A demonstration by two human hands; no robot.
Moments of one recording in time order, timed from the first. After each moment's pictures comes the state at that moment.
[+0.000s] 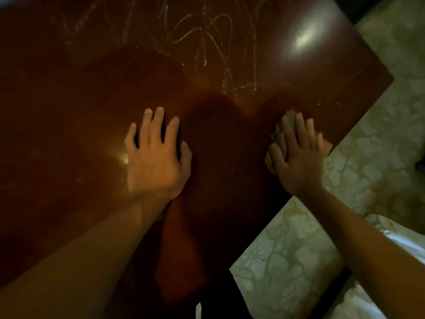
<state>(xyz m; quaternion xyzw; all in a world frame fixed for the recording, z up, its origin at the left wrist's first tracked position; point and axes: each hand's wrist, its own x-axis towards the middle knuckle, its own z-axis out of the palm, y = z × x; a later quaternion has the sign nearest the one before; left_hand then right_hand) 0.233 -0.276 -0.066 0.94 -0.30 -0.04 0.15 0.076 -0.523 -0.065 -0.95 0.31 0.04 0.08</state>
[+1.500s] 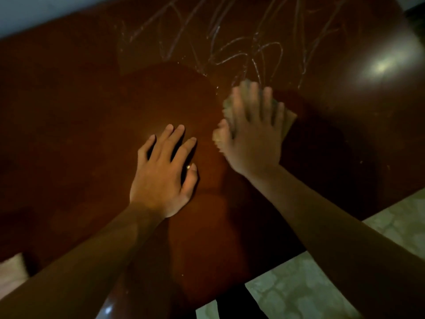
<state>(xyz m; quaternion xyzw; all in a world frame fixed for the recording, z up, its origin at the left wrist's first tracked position) 0.235 -0.281 -0.061 0.95 -0.27 -0.05 0.12 0.245 -0.487 -0.068 -0.99 0.13 0.02 0.05</state>
